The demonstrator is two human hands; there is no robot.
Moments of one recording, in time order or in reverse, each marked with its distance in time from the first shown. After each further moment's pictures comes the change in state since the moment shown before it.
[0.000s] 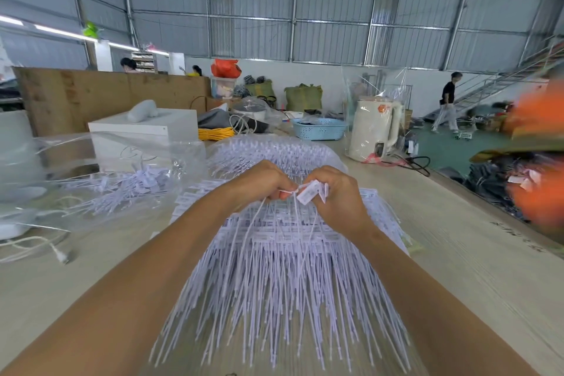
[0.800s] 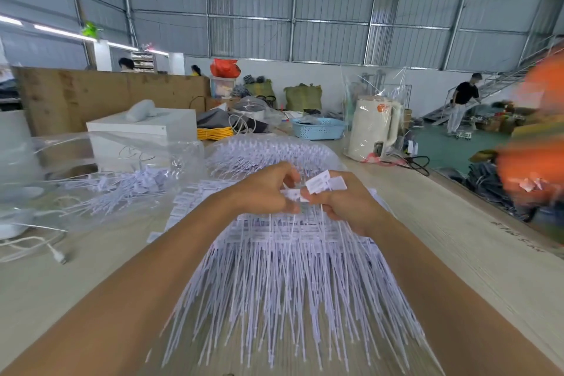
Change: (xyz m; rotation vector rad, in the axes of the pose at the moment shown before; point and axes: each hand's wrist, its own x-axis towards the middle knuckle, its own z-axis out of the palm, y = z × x) left_hand -0.005 0.001 0.010 0.325 -0.076 0.165; right_hand 0.003 -0.004 -0.023 0.632 -0.249 0.613
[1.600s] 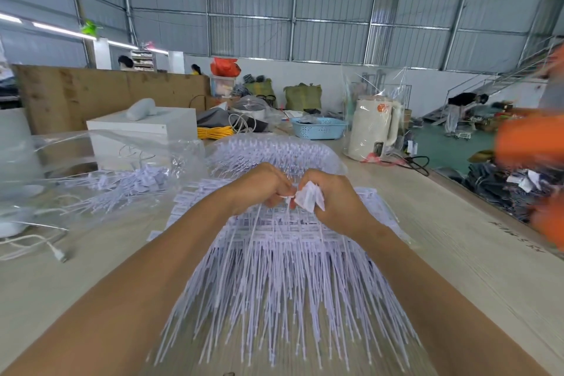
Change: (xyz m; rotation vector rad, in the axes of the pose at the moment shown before) left_hand 0.003 -0.003 -0.002 -0.406 0.066 -0.151; right_hand -0.004 0.002 0.011 -0.699 0.029 -0.580
